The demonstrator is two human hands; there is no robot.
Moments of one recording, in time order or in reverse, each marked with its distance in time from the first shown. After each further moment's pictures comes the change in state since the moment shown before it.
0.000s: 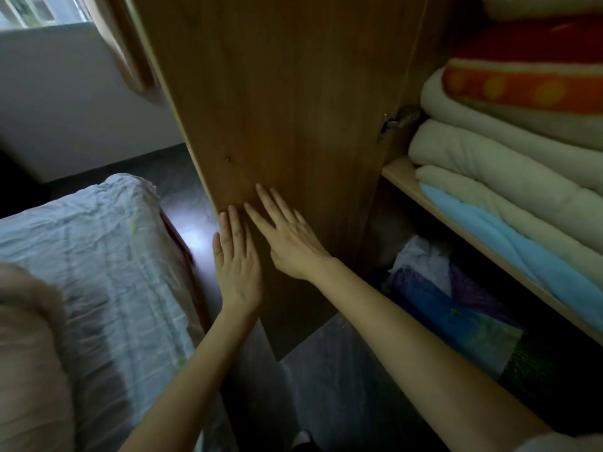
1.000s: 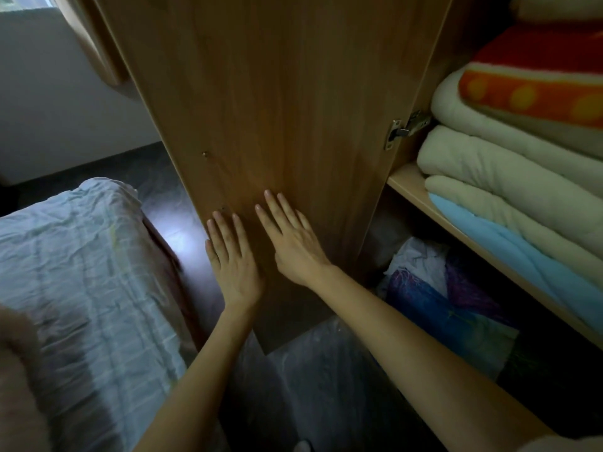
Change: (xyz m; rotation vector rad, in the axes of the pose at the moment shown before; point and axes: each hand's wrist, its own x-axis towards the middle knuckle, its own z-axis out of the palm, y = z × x) left_hand 0.056 -0.022 0.055 -0.173 -0.086 -0.103; right_hand 0.048 0.036 0.040 -0.094 0.039 0.132
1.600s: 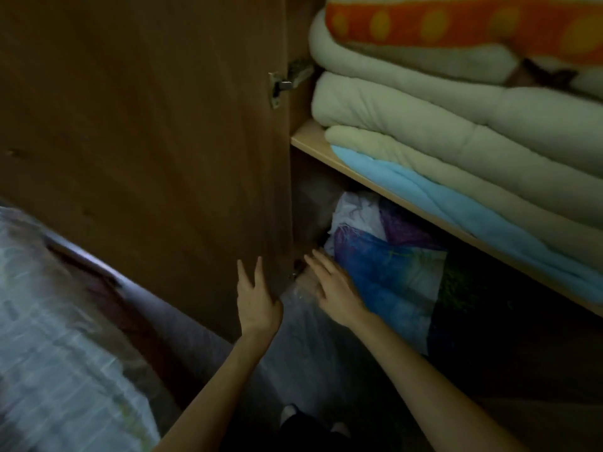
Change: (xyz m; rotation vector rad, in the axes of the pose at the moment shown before) left_hand -0.104 0.093 0.078 -0.212 -0.555 0.038; right_hand -0.211 0.093 0.037 0.331 -0.081 0.587
